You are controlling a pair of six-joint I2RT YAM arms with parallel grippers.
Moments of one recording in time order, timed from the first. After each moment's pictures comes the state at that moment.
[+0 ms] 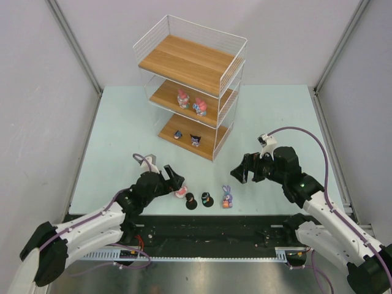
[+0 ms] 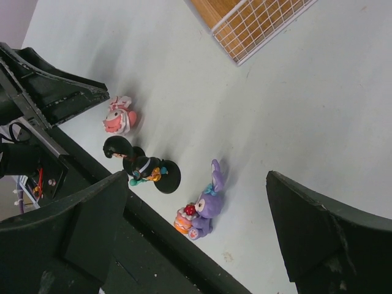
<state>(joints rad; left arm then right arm) -0.74 0.78 0.20 0.03 -0.26 -0.87 0.51 0.77 0.58 -0.29 -0.29 0.41</state>
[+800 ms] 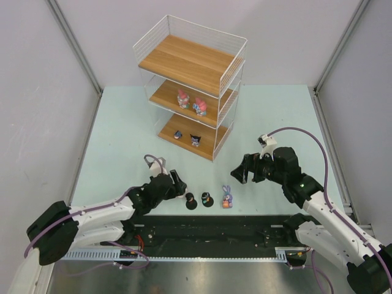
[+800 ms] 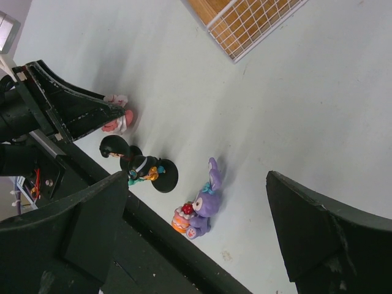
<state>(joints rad) -0.89 1.00 0.26 0.02 -0.36 -0.96 0.51 0.77 0.57 -0.29 -0.28 0.42</state>
